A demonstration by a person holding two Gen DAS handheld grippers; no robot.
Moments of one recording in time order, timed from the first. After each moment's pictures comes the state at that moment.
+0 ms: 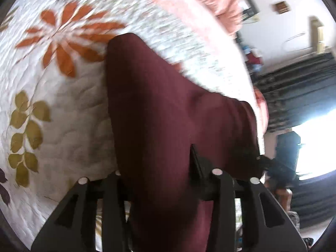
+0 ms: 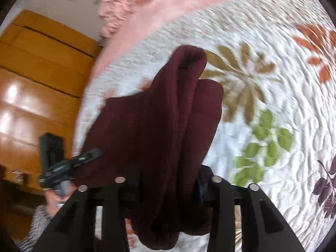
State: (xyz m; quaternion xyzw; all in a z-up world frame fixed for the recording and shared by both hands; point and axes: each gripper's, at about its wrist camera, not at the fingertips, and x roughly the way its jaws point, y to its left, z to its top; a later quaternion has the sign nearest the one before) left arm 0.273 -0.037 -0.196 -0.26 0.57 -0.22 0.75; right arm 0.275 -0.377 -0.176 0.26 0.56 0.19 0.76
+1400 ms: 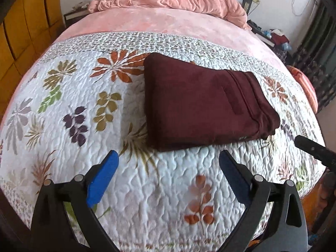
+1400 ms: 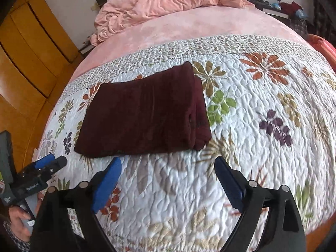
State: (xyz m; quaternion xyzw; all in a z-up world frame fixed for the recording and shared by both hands) left arm 0.120 -0.051 -0.098 -0.03 0.50 -0.07 0.87; right arm 0.109 -0.351 -0.095 0.14 0.49 0.07 0.86
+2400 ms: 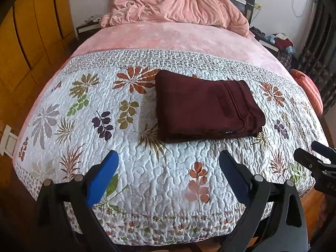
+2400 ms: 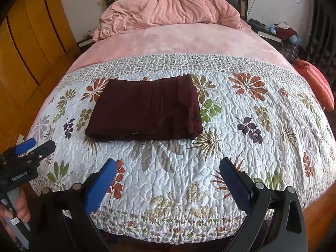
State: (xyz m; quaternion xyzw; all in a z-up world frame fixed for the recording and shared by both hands) left arm 0.062 -0.054 -0.033 0.00 0.46 -0.04 0.89; right arm 0.044 -0.314 -0.032 0.06 0.47 0.02 0.88
